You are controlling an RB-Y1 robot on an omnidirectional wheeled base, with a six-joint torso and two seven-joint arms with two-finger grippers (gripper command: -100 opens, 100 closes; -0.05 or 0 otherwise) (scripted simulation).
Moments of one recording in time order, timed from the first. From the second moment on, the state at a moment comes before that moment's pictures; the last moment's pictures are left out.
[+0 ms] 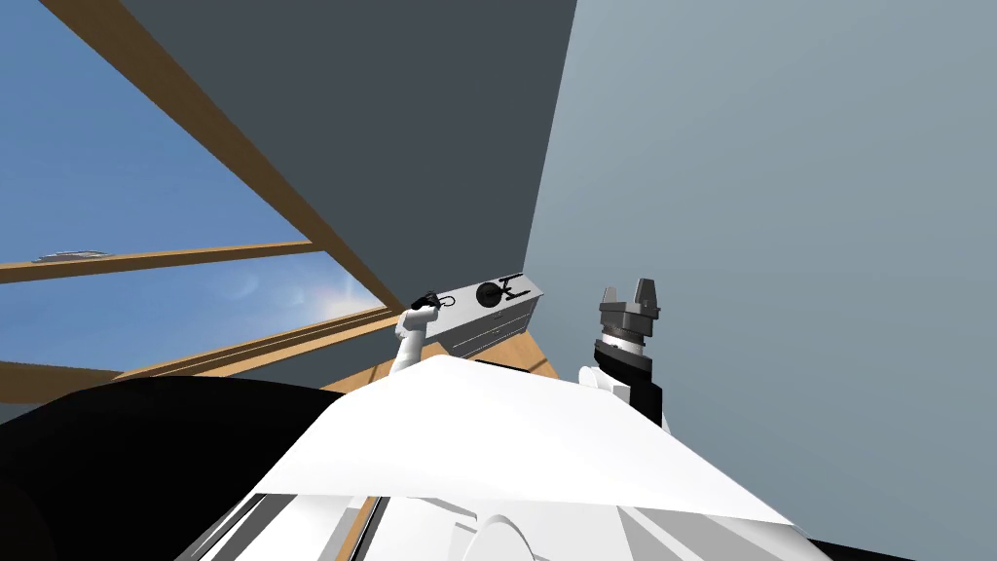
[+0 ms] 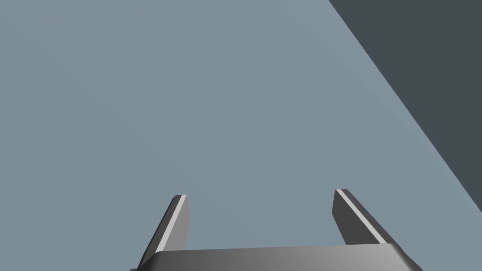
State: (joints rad) left arm -0.05 0.15 0.47 -1.54 0.00 0.61 0.29; right arm 0.54 0.00 -0.01 -2.34 -0.10 -0.42 0.11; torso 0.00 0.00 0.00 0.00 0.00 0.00
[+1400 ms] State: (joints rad) left arm -0.13 0.18 0.55 -1.33 -0.08 0.69 0.30; right arm 0.54 0.00 -0.01 -2.34 -0.10 -0.42 0.11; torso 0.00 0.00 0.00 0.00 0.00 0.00
